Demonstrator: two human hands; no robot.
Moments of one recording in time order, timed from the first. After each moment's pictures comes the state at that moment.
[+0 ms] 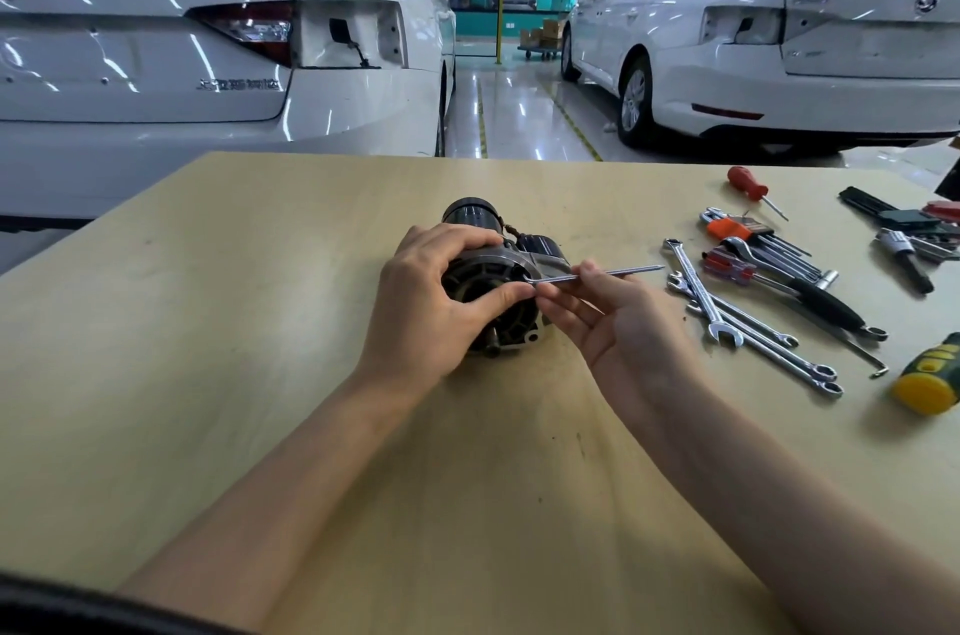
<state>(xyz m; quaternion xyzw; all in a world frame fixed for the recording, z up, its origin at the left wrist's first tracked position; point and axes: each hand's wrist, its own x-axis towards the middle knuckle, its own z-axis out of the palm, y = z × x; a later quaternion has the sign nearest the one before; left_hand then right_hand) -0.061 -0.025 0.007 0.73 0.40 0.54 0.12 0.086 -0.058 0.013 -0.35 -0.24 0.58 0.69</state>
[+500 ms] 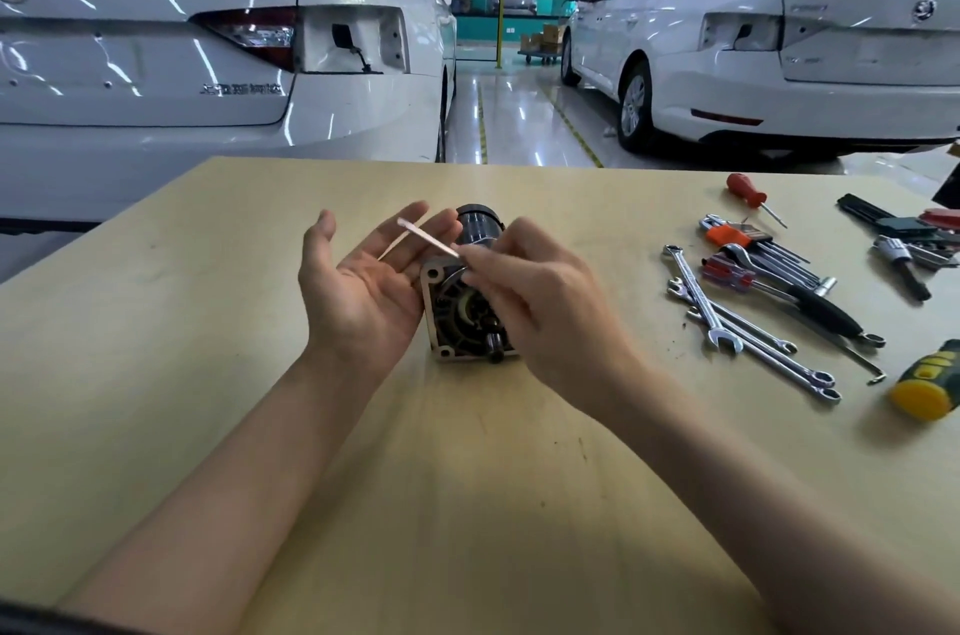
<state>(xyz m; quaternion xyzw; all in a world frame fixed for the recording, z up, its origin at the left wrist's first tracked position) -0.096 -0.001 0.012 0.31 0.21 0.60 0.71 0.060 -0.052 0.026 -0.43 -0.80 -0.02 0.43</state>
